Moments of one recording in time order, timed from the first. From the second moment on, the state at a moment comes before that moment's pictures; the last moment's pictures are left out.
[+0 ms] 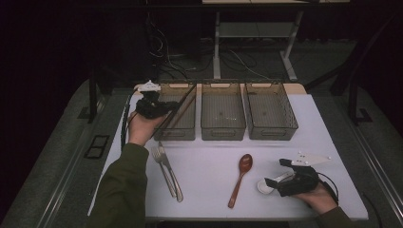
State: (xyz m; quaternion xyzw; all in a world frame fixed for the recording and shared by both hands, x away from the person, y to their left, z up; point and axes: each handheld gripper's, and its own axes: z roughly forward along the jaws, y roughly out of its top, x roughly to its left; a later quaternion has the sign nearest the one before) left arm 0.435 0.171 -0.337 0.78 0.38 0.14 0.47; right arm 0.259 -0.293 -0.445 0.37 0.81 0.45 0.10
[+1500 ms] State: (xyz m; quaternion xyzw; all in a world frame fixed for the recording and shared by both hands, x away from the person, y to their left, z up) left arm 0.503 0.157 -0.380 0.80 0.44 0.17 0.38; right arm 0.259 -0.295 -0.445 0.37 0.81 0.45 0.10
